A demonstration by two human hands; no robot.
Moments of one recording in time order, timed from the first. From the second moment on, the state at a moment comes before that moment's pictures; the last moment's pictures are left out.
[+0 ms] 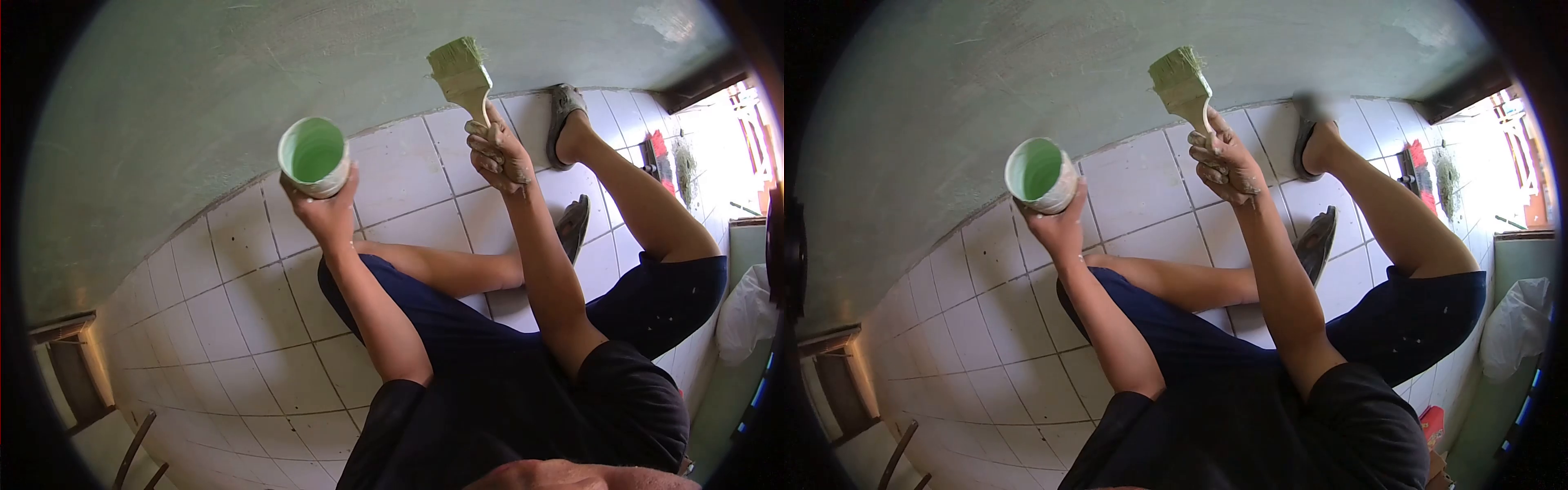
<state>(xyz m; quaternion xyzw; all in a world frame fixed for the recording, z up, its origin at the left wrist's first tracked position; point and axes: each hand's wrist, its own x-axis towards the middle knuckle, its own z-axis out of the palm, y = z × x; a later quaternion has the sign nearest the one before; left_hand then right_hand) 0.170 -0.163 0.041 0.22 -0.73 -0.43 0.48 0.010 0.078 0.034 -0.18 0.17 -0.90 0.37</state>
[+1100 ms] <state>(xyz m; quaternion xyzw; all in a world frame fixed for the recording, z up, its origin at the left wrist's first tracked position) 0.146 -0.111 0.046 0.10 -0.81 -0.43 0.38 0.025 0.079 0.039 -0.17 0.21 -0.90 0.34</state>
